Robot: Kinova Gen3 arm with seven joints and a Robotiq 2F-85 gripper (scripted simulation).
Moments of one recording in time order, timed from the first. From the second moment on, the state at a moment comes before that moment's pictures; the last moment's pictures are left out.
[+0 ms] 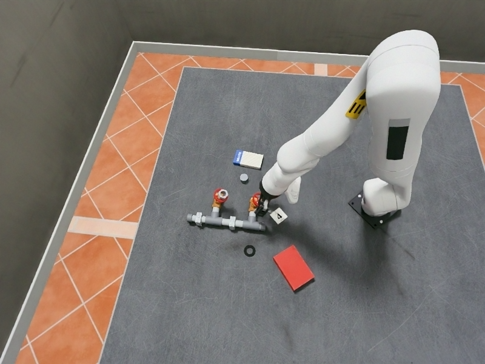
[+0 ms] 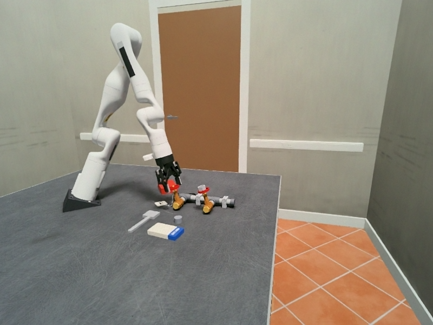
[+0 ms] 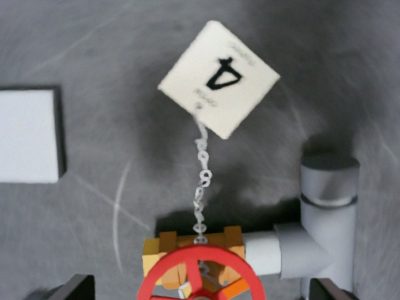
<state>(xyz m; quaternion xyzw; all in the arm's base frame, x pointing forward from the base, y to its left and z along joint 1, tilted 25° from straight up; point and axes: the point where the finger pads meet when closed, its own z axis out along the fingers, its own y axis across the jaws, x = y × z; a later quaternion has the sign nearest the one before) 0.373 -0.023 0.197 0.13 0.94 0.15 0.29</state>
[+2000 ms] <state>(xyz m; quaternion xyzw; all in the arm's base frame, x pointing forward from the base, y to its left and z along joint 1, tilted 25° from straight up) 0.373 -0.023 0.196 0.68 0.66 0.30 0.13</state>
